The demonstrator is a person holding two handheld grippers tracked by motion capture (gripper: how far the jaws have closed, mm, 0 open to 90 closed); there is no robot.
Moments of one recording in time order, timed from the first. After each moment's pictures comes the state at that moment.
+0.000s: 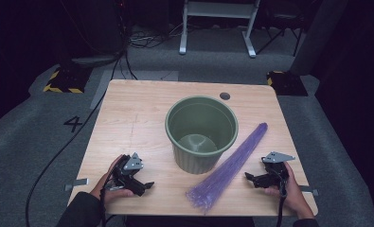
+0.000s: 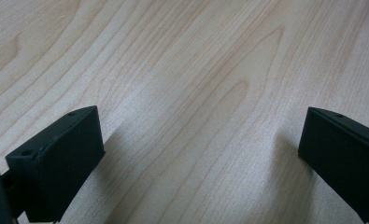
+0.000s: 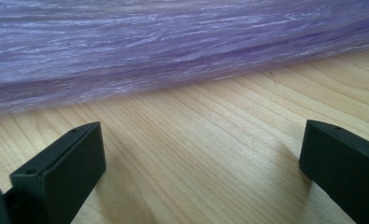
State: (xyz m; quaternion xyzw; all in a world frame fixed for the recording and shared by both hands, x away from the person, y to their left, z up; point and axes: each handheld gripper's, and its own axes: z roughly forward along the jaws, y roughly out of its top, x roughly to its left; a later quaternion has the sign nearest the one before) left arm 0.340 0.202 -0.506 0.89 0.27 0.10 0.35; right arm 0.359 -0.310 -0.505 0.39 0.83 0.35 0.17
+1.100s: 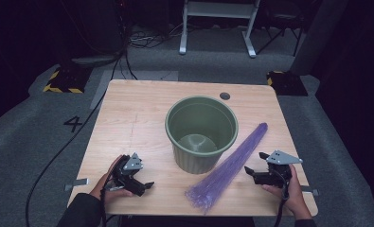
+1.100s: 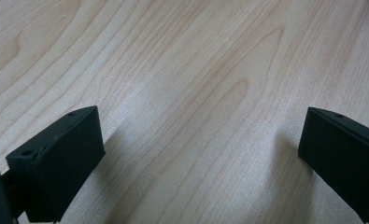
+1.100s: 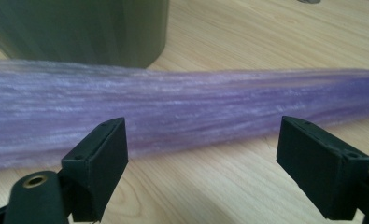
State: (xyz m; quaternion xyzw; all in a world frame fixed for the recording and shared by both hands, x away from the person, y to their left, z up) left arm 0.339 0.202 -0.506 0.89 0.27 0.10 0.35; right arm 0.342 -0.297 -0.470 0.36 0.81 0.40 0.22
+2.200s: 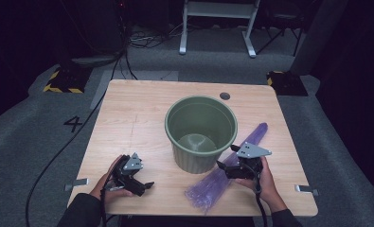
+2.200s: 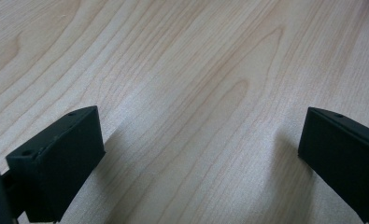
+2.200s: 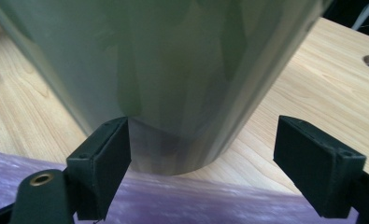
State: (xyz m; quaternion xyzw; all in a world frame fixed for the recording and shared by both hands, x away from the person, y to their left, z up) left arm 0.339 0.202 -0.506 0.89 0.27 0.10 0.35; right arm 0.355 -0.208 -0.450 0.29 0.82 0.44 0.21
